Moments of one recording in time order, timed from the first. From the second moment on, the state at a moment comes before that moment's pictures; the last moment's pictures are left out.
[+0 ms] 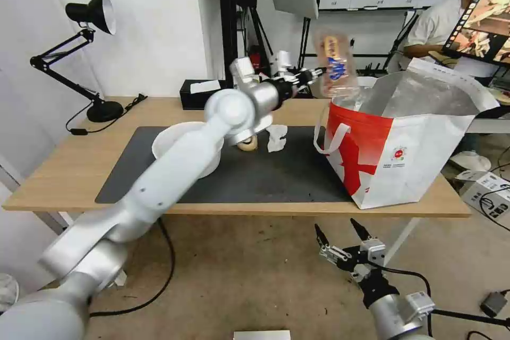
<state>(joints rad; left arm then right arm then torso) 0.05 -1.39 0.30 -1.43 -1.62 0.32 -0.25 -1.78 1.19 0.46 2.19 0.38 0.07 0.00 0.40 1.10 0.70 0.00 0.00</state>
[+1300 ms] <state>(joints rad) 0.03 -1.38 0.49 -1.46 -1.43 0.23 -0.21 -1.76 1.19 0.44 2.18 0.40 0.06 0.01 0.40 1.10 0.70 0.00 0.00</state>
